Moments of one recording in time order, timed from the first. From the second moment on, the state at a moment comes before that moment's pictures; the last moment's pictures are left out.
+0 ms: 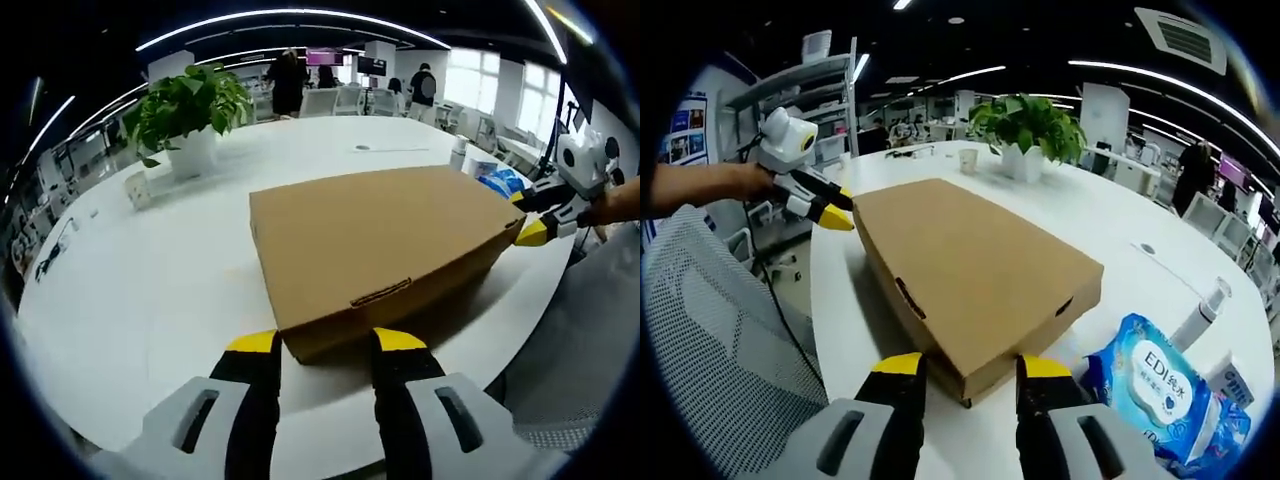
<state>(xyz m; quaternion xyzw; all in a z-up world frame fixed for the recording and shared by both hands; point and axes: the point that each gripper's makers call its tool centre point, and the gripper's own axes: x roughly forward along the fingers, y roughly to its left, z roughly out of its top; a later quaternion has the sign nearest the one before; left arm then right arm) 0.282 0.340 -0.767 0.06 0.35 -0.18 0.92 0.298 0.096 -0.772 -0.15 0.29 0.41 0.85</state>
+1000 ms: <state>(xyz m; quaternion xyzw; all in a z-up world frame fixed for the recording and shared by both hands) 0.305 0.338 -0.771 0.04 0.37 -0.17 0.92 0.317 0.091 -0.776 -0.15 0.30 0.41 0.85</state>
